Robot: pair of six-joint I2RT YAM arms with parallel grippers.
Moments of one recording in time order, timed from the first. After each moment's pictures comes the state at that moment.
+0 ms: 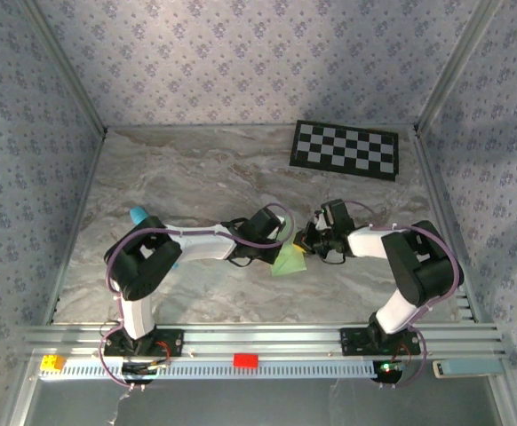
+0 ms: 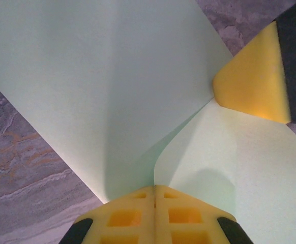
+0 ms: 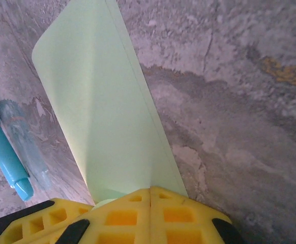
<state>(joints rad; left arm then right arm) -0.94 1.84 1.02 -0.19 0.04 -0.46 0.37 1.63 0.59 0.11 -0.52 0.91</state>
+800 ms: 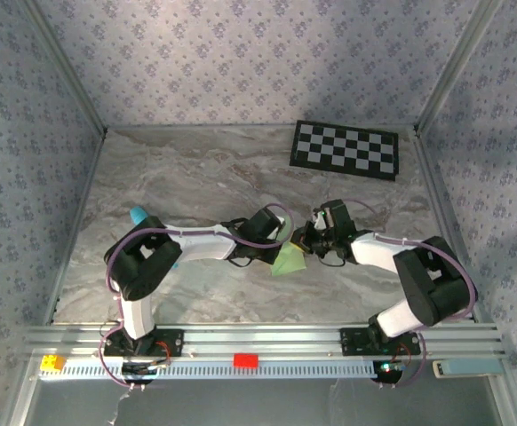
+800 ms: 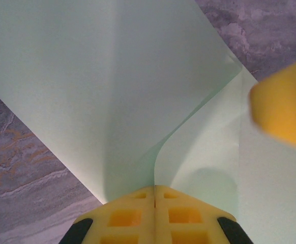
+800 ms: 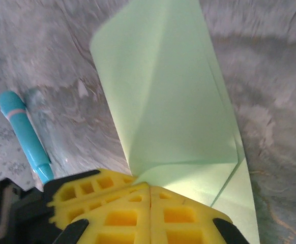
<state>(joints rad) -0.94 1.84 1.02 -0.19 0.04 -0.46 0.44 1.50 0.56 0.11 -0.50 0.95</state>
